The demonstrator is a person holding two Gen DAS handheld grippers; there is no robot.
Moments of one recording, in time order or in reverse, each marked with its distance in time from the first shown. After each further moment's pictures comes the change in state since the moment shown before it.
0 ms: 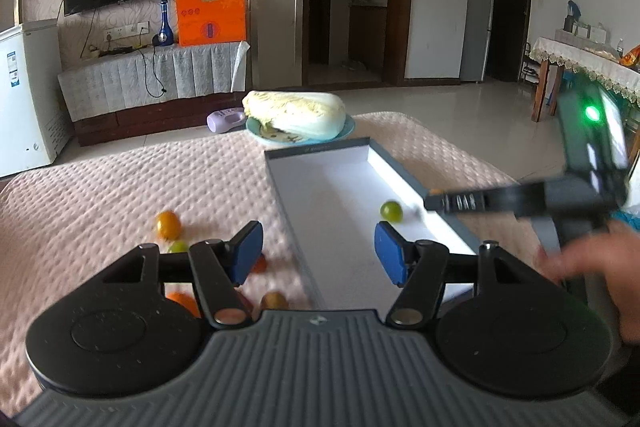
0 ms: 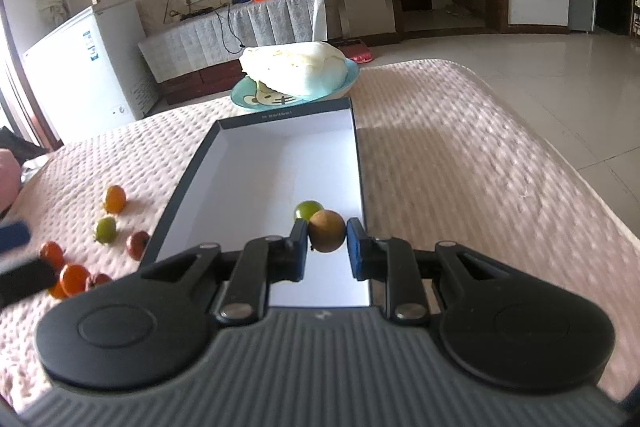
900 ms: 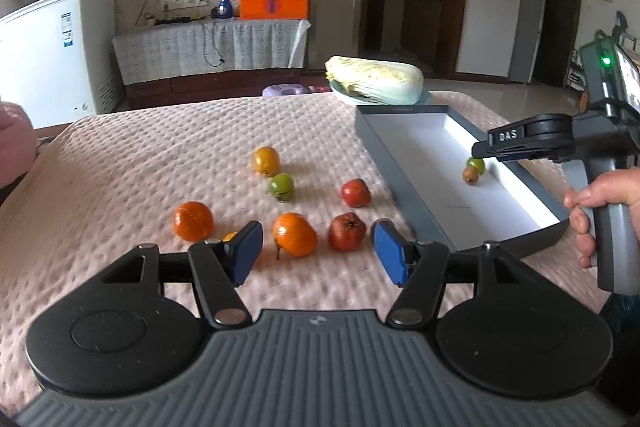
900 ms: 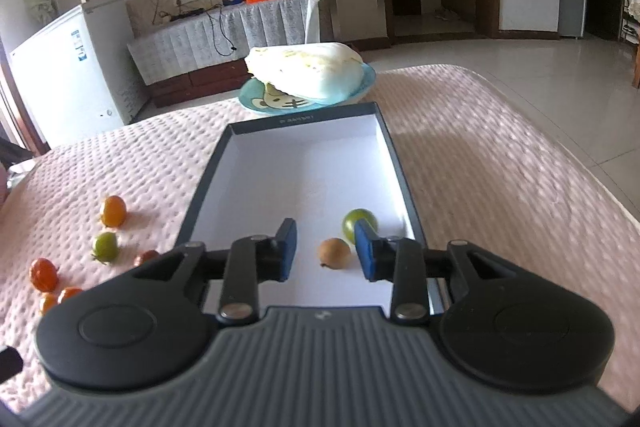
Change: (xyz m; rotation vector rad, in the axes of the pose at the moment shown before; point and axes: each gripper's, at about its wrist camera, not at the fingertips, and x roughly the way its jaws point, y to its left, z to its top) left arm -0.035 0.069 -0.050 -0.095 0.043 0.136; right arm 0.020 0.042 0.001 -0.008 -0.011 -0.044
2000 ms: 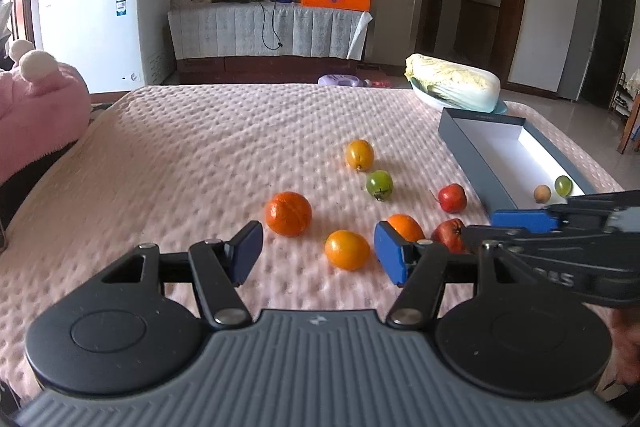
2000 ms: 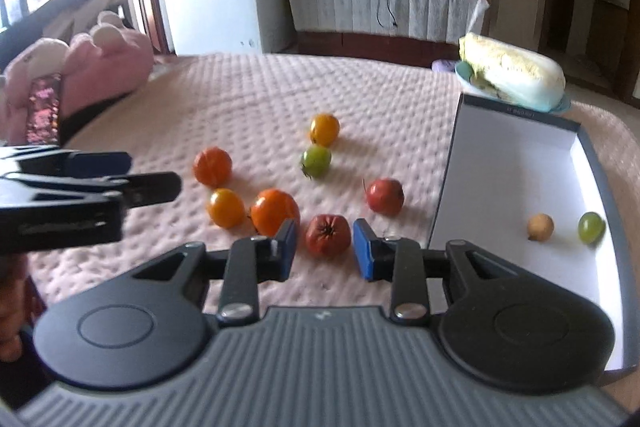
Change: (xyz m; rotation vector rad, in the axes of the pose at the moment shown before) left arm 0.014 0.066 0.001 -0.113 0.032 0.123; right arm -0.023 0.127 -0.043 -0.350 0.075 0.306
